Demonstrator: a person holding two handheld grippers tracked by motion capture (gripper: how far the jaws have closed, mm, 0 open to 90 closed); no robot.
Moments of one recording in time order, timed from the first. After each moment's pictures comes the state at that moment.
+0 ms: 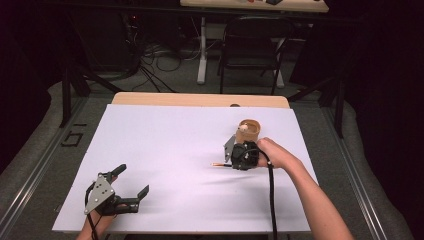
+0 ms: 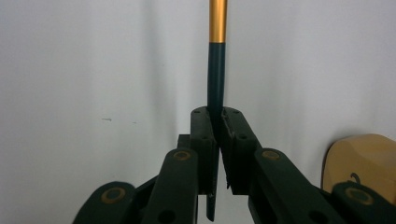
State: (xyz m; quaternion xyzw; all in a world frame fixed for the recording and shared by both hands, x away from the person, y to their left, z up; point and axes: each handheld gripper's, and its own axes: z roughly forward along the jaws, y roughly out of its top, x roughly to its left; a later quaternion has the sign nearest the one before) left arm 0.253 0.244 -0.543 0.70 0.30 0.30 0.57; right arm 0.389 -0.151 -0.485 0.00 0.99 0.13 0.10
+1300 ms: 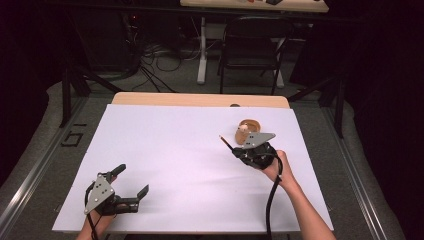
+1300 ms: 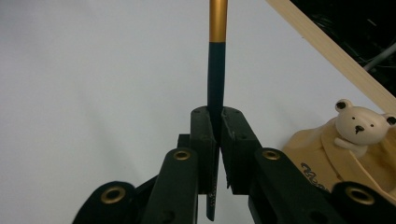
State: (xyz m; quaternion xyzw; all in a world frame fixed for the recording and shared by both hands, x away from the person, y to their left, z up) left arm 0.253 0.244 -0.543 0.70 0.31 0.30 0.57; right arm 0.368 -0.192 -0.479 0.21 0.88 0.39 0.21
